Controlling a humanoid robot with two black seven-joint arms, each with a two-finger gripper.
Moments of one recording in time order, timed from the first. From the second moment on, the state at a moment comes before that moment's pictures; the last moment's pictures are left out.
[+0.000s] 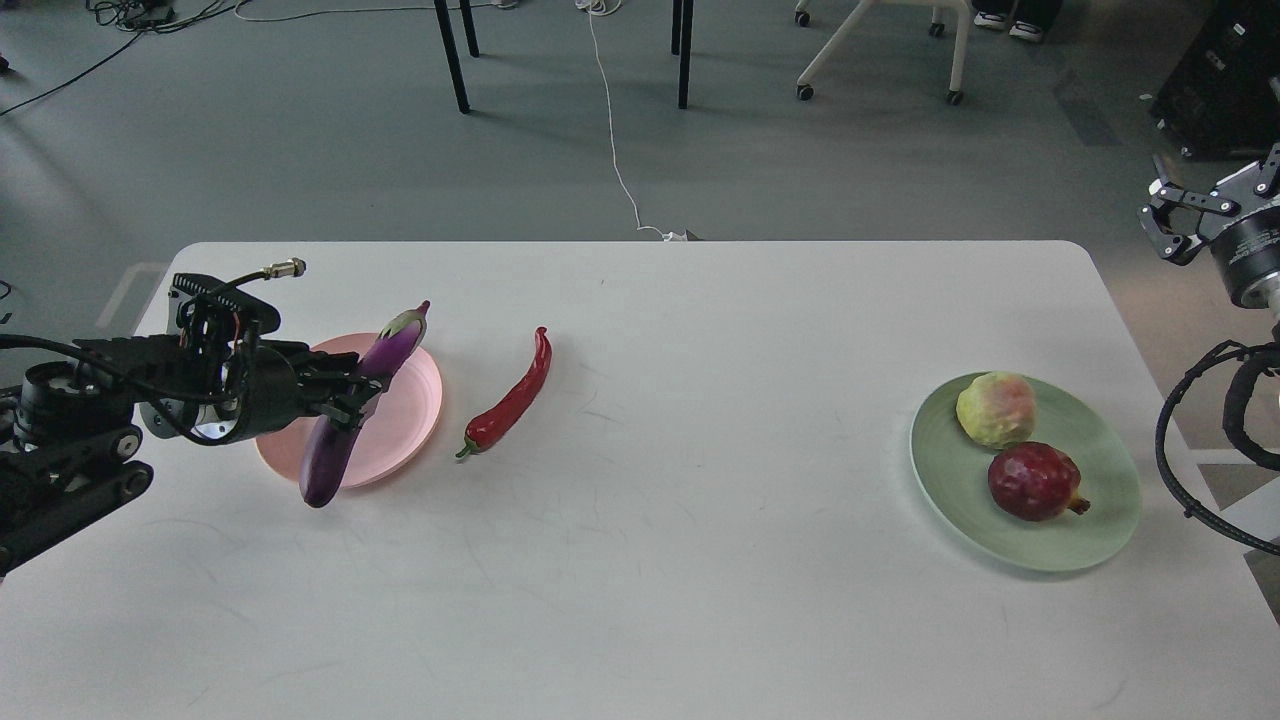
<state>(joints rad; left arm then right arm) -0.77 0.79 -0.30 -1.19 1.83 -0.22 -0.18 0.72 -0.64 0.60 0.61 0.18 0.49 0.48</state>
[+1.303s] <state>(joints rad) -0.84 0.41 -0.15 -0.96 1.90 -0.13 -0.16 0.72 -0.65 0.60 0.60 0.18 0.49 0.48</state>
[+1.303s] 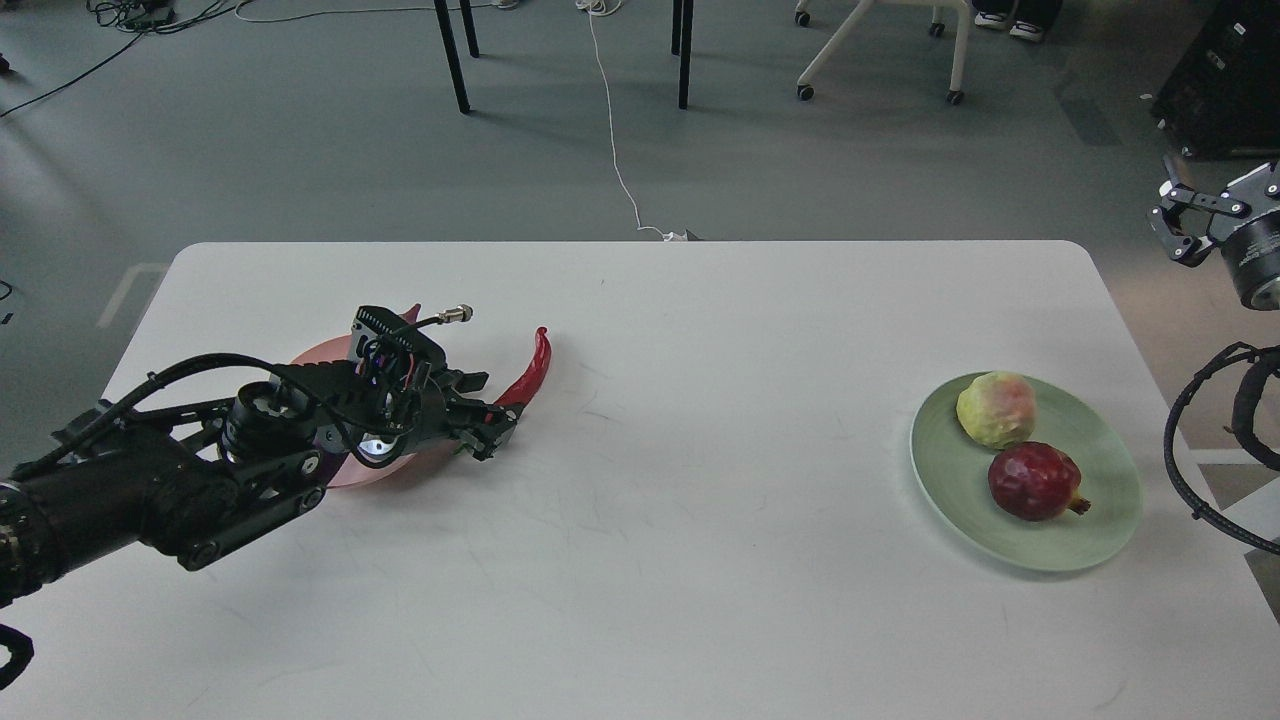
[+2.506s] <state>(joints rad) -0.84 0.89 -0.11 -1.33 1.80 -0.15 -0.16 0.74 -0.64 0.59 0.60 0.18 0.49 0.48</state>
